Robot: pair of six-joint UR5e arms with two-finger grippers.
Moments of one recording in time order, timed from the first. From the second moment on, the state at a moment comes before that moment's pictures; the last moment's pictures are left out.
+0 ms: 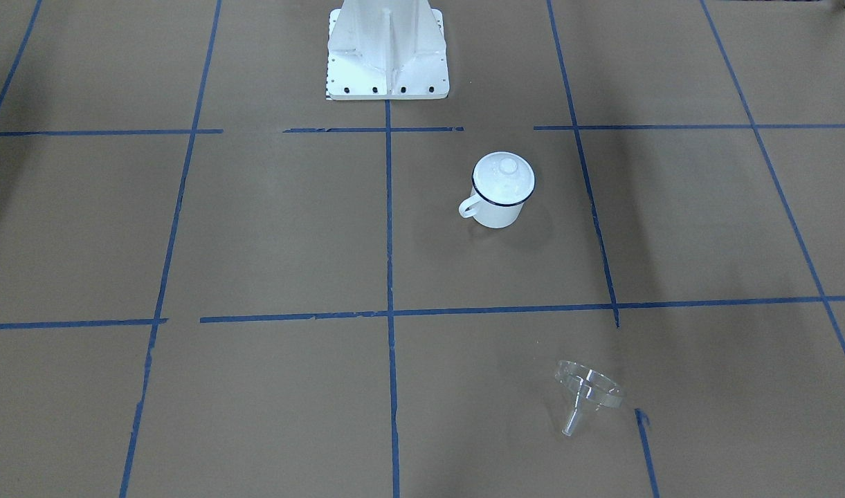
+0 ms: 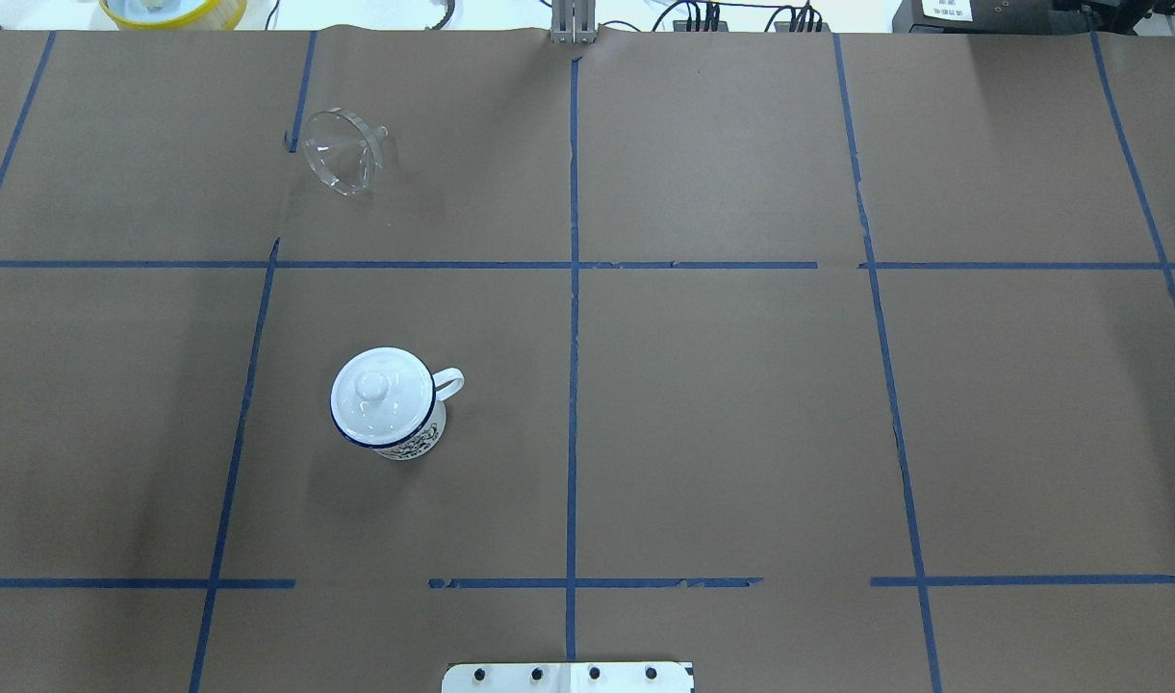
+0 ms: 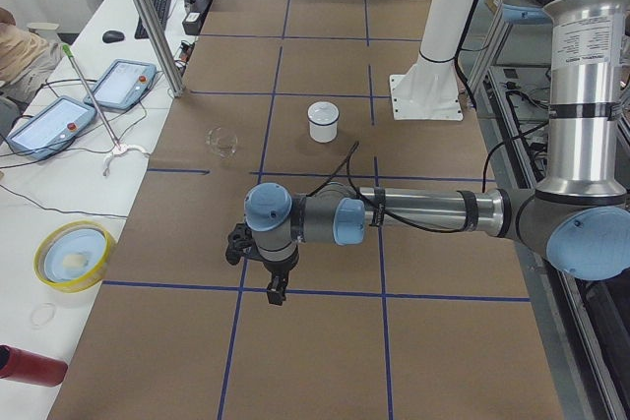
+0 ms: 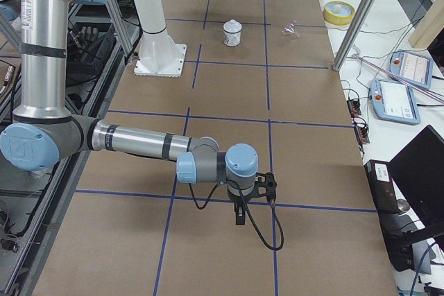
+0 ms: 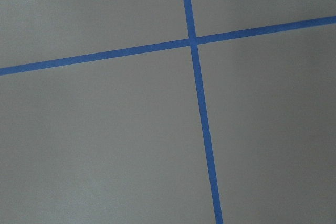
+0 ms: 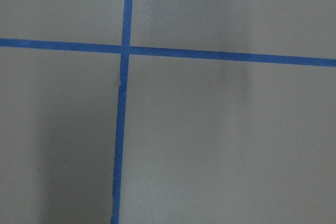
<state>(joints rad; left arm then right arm) -1.54 -1.50 -1.66 -1.56 -2.33 0.13 1.56 -1.68 1.56 -1.39 2.29 0.01</state>
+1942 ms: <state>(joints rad) -1.39 -1.65 -1.85 -1.92 -2.33 -0.30 1.56 -1.68 1.56 -1.39 2.29 0.01</state>
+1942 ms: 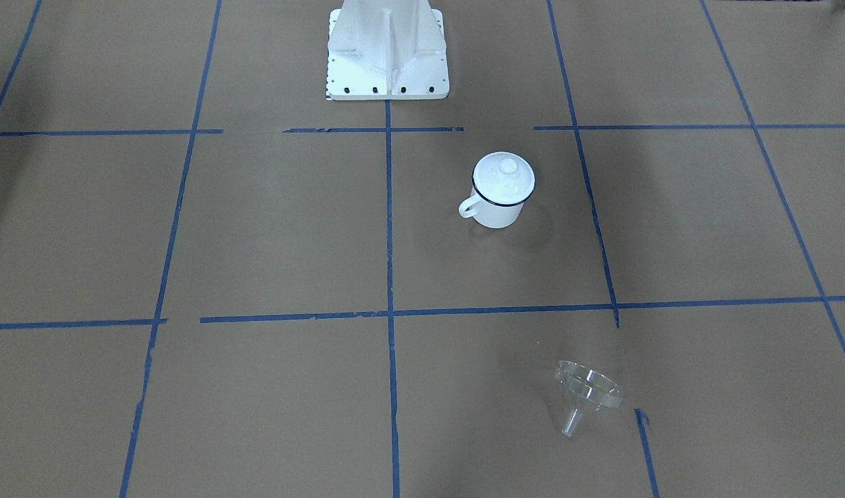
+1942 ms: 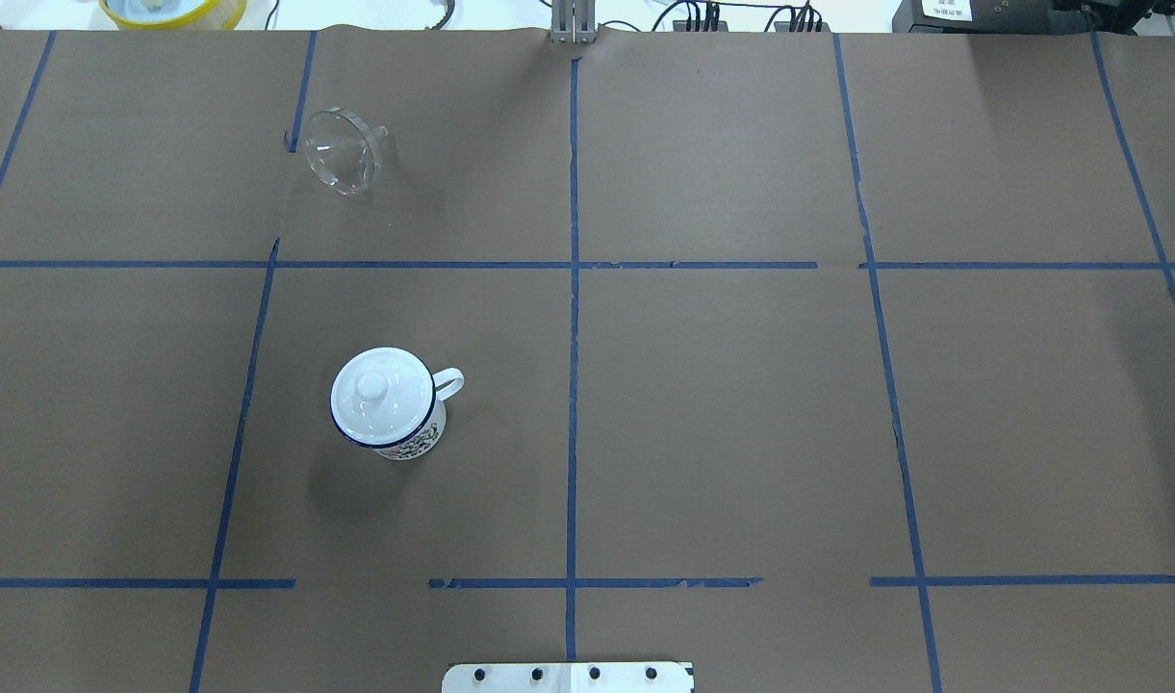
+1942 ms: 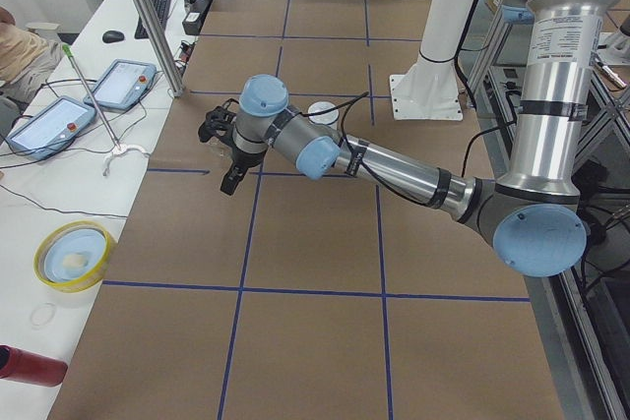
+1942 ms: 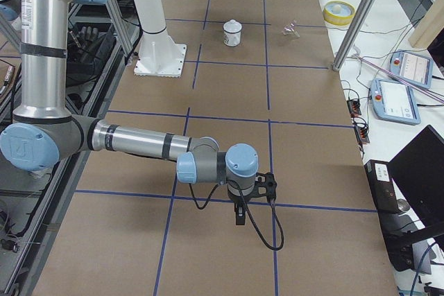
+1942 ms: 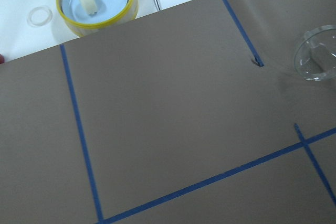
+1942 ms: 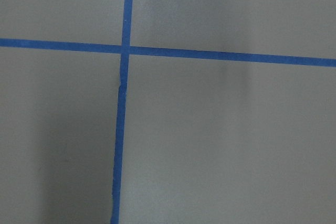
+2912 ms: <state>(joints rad) -0.74 -1.93 -2.08 -1.61 -1.94 -1.21 1.56 -1.68 1.56 -1.39 2.29 0.01</state>
